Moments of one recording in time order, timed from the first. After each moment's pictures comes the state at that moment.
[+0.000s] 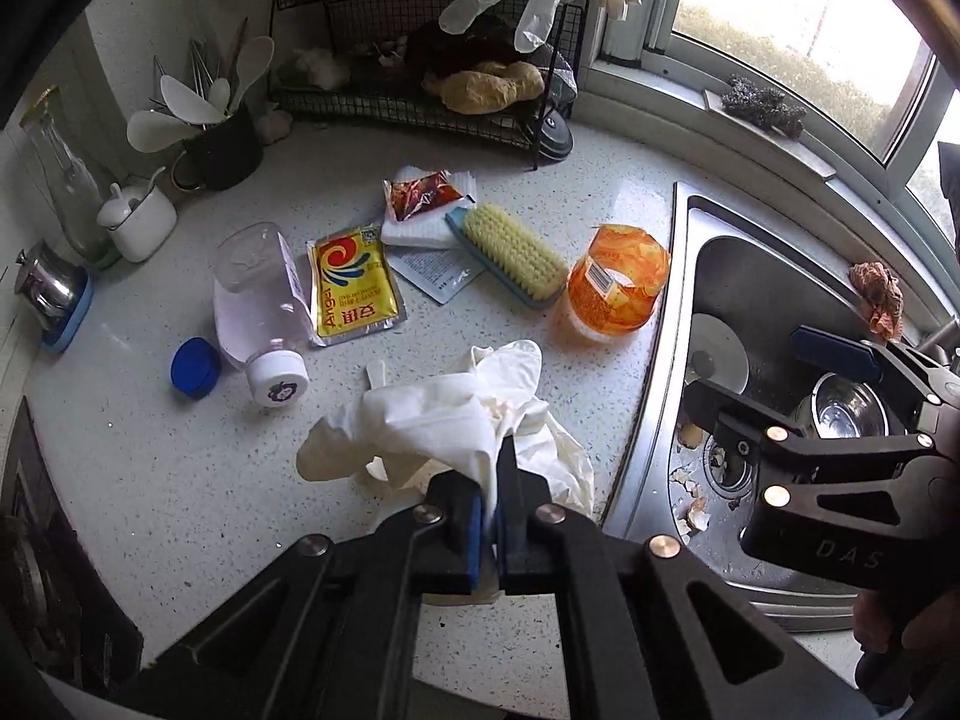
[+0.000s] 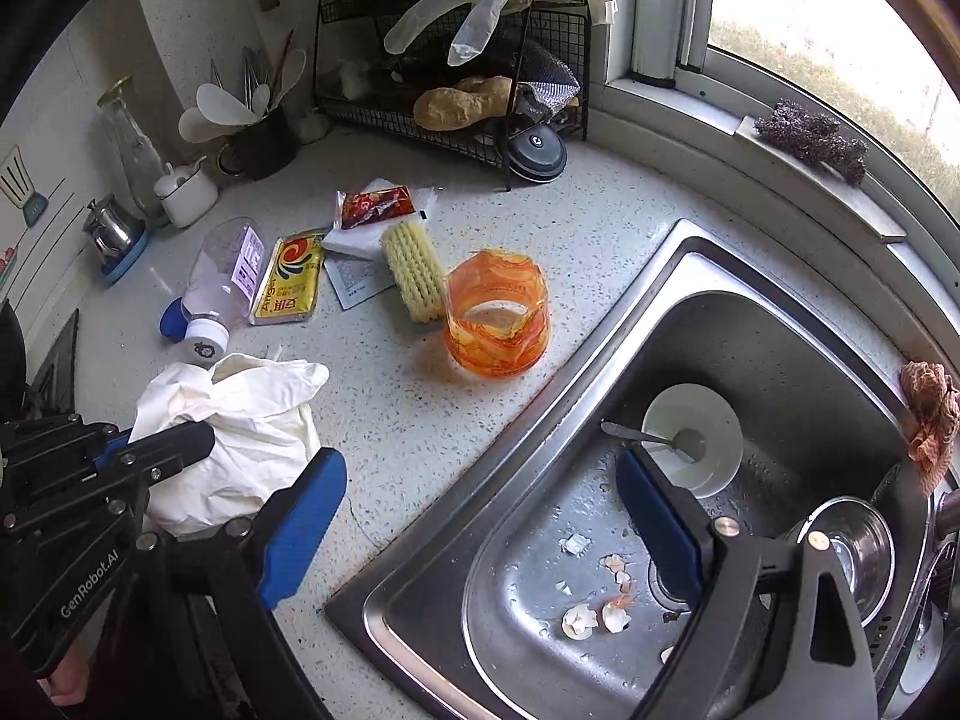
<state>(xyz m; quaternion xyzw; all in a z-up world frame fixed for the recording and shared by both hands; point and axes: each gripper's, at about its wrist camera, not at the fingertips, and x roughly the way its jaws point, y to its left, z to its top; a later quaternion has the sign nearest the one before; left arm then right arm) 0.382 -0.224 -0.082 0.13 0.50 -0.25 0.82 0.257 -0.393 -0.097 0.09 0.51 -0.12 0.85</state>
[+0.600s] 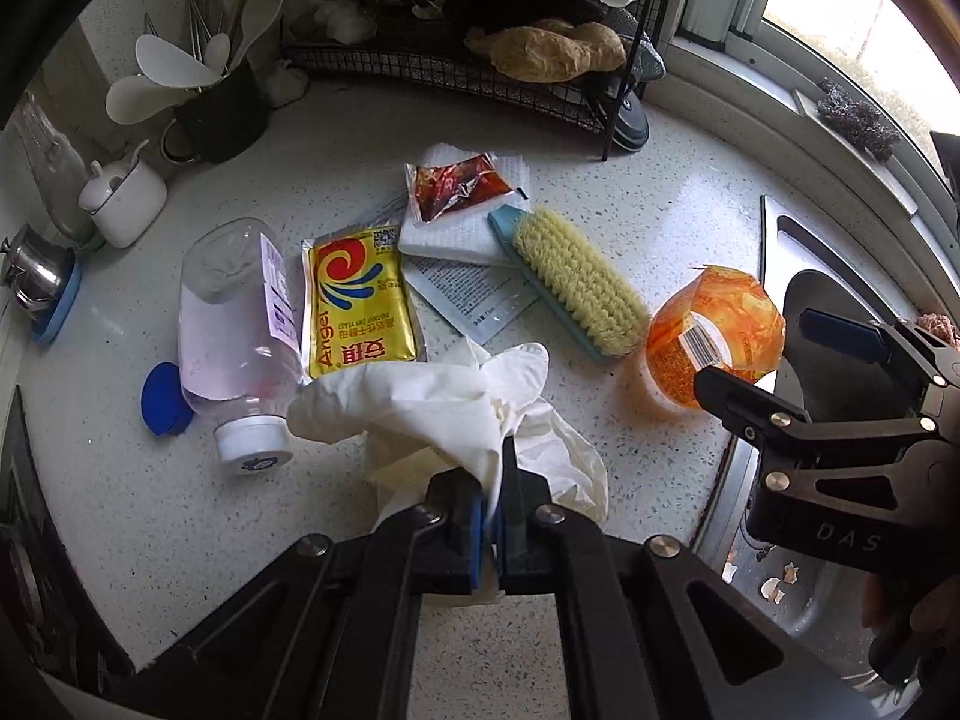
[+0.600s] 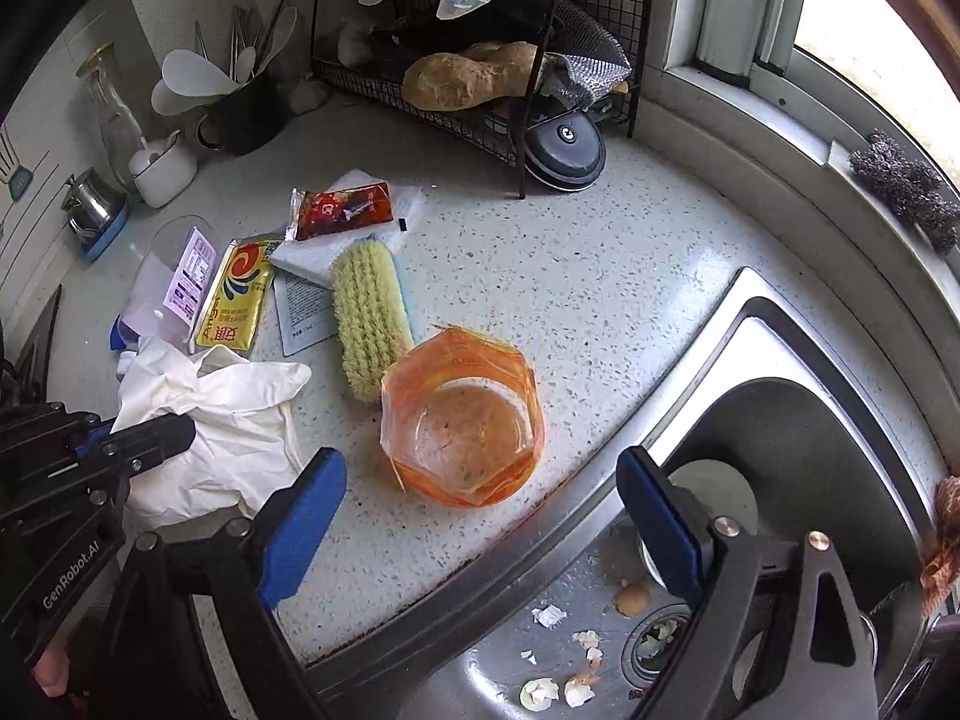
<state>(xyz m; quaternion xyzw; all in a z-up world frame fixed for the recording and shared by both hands) 0.449 -0.254 -0.127 0.12 0.54 -0.19 0.81 0.334 -0.436 -0.142 0.05 0.54 -0.07 0.84</state>
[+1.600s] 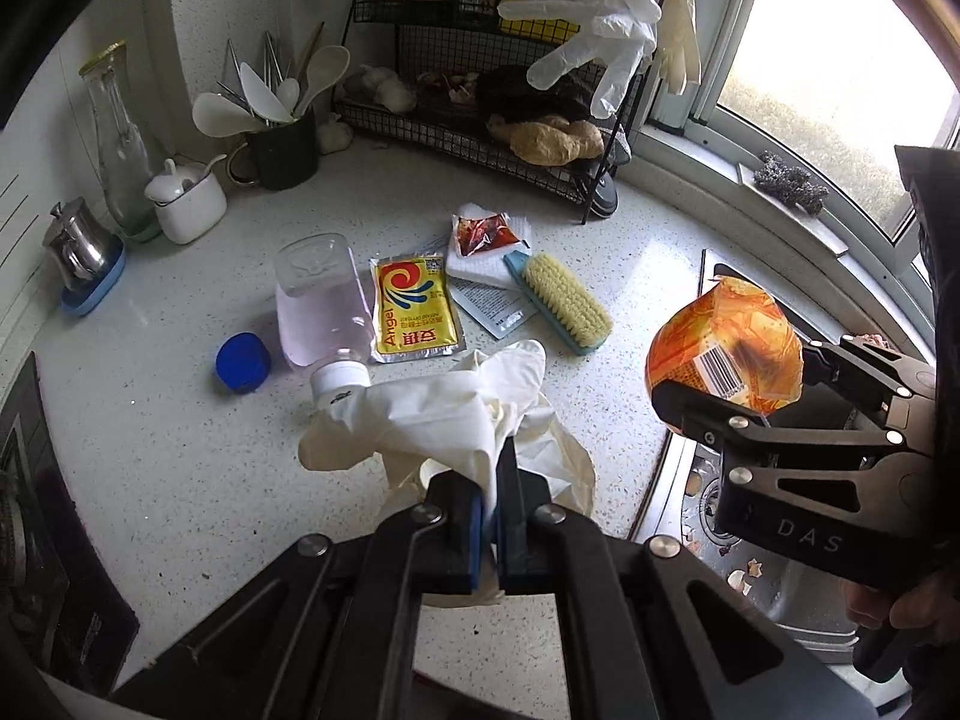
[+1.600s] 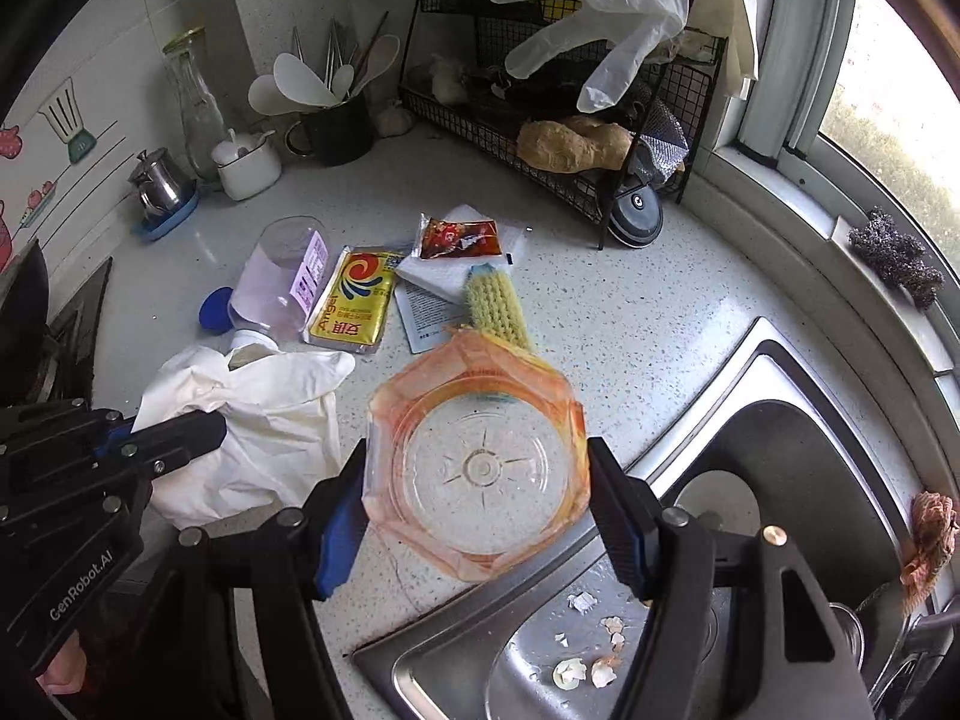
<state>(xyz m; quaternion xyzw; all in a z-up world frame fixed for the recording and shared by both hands) 0.377 -0.173 -0.062 0.06 0.47 -0.23 0.85 0.283 -0.353 -0.075 0.01 0.51 -0.04 0.86</state>
